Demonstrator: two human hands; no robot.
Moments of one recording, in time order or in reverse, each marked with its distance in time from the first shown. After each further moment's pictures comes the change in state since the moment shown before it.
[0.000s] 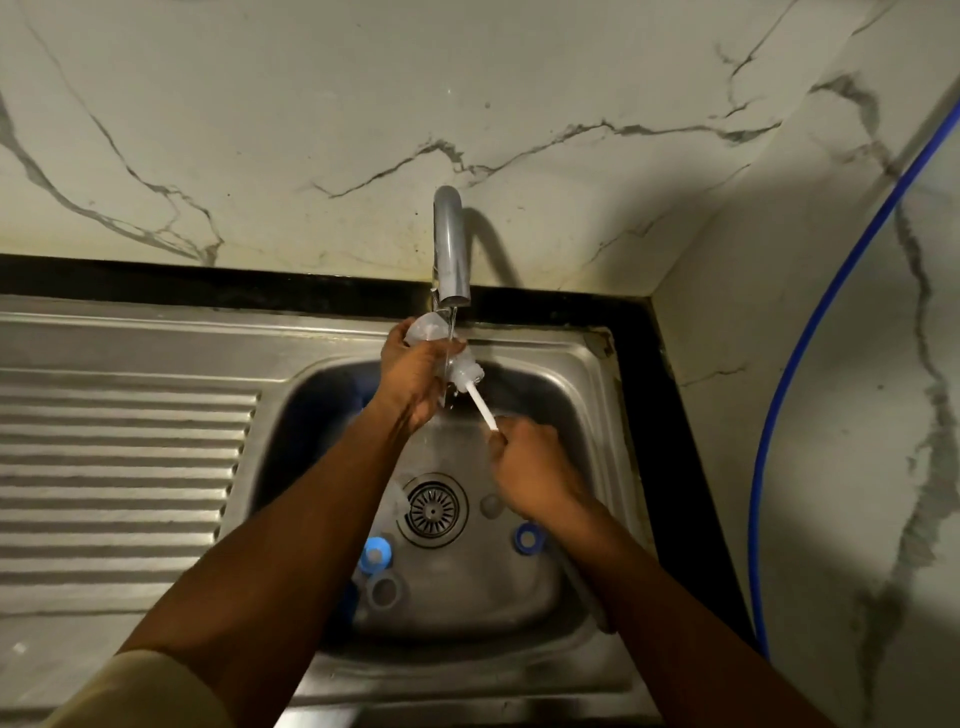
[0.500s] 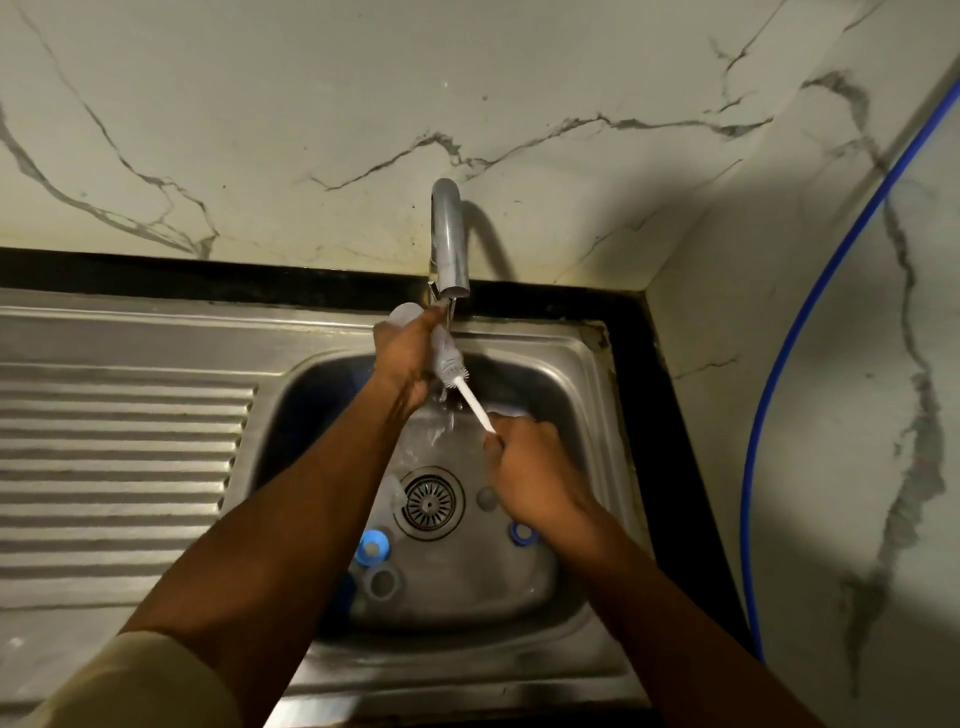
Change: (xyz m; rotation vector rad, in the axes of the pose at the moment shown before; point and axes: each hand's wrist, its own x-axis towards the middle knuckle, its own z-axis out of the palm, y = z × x) left_hand 0.008 0.016 0.001 0.012 0.092 -0.089; right_hand -0.024 0.000 -0.006 -0.113 0.090 -0.119
